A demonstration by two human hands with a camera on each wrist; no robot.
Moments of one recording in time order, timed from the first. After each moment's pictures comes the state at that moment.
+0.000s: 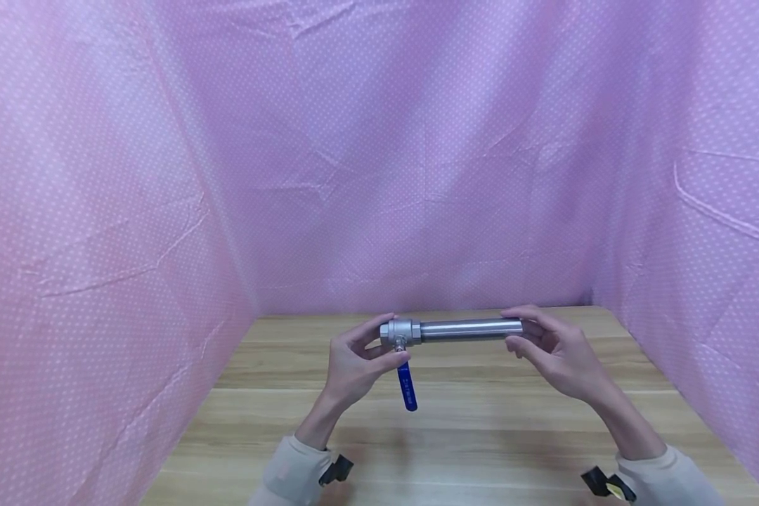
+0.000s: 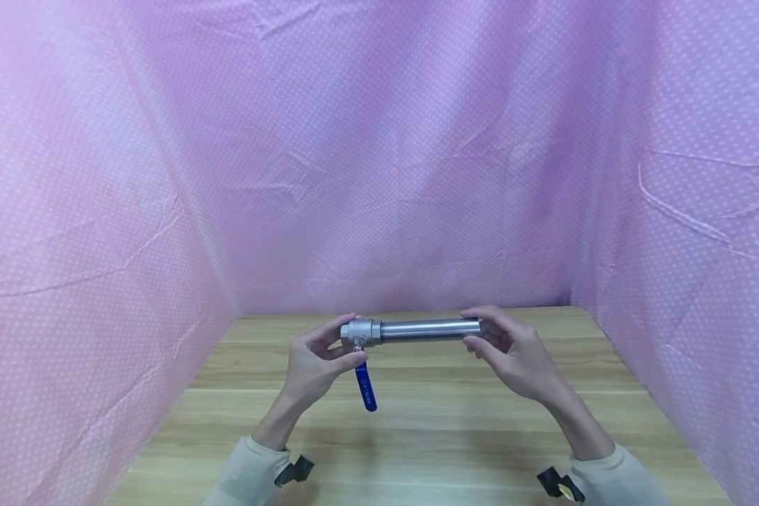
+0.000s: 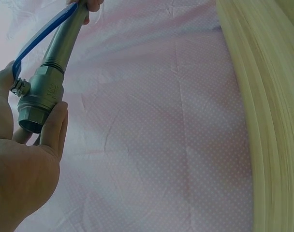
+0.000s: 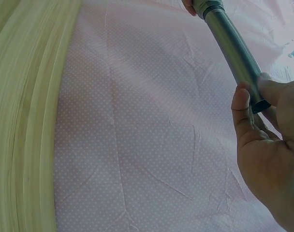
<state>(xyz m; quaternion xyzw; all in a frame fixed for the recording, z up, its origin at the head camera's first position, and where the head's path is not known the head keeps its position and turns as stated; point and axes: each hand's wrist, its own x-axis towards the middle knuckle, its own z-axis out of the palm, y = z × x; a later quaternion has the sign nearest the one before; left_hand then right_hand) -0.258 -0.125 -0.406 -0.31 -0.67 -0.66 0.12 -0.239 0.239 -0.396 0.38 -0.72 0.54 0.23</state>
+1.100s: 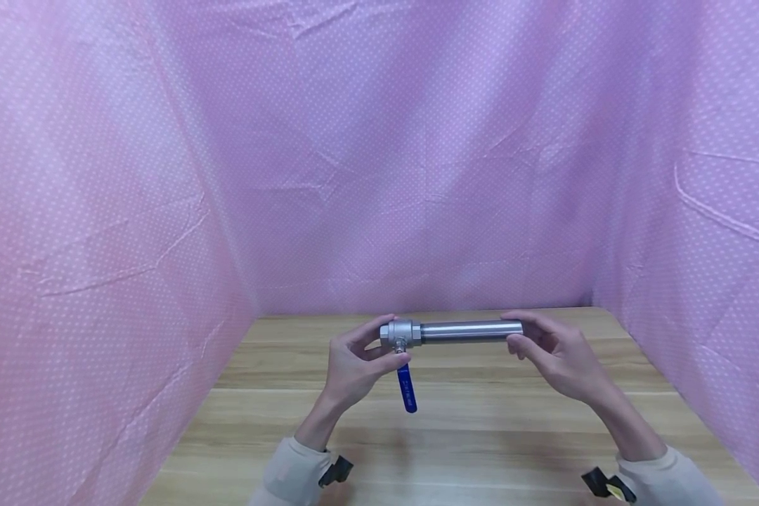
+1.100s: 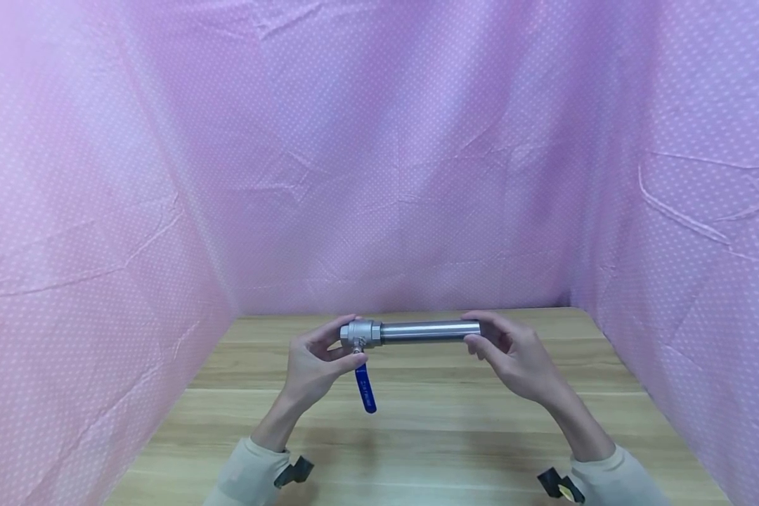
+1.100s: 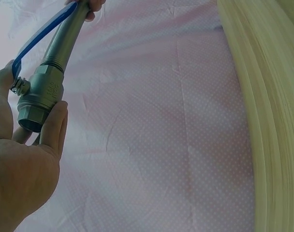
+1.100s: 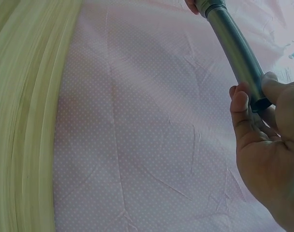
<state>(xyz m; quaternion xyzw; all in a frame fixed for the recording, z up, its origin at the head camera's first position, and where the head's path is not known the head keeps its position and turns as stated) -0.257 -0.125 -0.405 -0.31 -0.67 -0.67 0.12 -0.234 0.236 -0.395 0.34 -0.76 0.50 0.26</state>
